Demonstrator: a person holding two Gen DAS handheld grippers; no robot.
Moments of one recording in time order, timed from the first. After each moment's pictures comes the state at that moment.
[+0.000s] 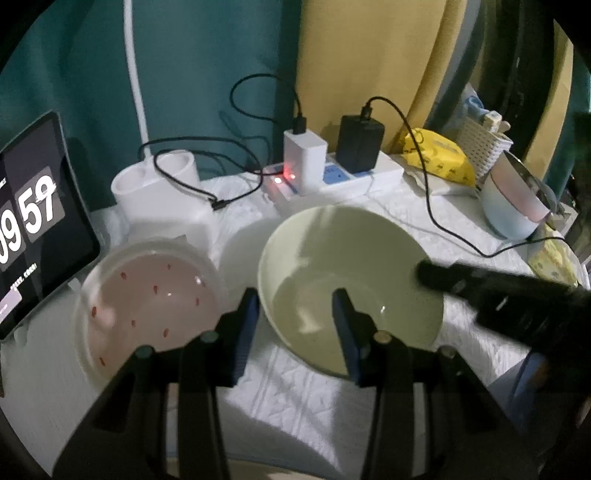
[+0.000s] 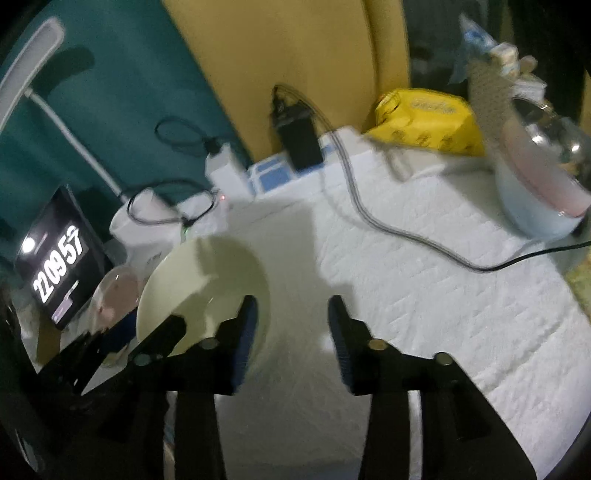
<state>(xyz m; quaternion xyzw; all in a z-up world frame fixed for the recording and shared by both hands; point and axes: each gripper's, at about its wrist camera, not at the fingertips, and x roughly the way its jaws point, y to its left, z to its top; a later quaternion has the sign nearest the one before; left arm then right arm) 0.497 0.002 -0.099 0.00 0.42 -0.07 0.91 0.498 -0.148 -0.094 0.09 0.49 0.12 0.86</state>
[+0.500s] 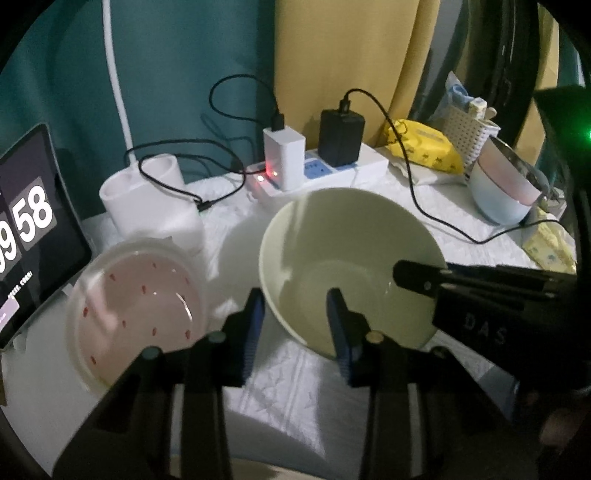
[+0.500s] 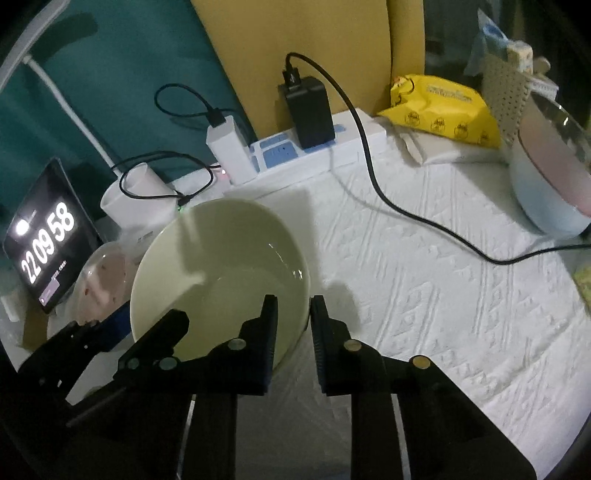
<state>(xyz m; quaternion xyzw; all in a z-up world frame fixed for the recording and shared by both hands) 0.490 -0.010 -0.102 0.02 0.41 -0.09 0.91 0.501 -0.124 -0.111 0.05 0.50 0.11 0.86</state>
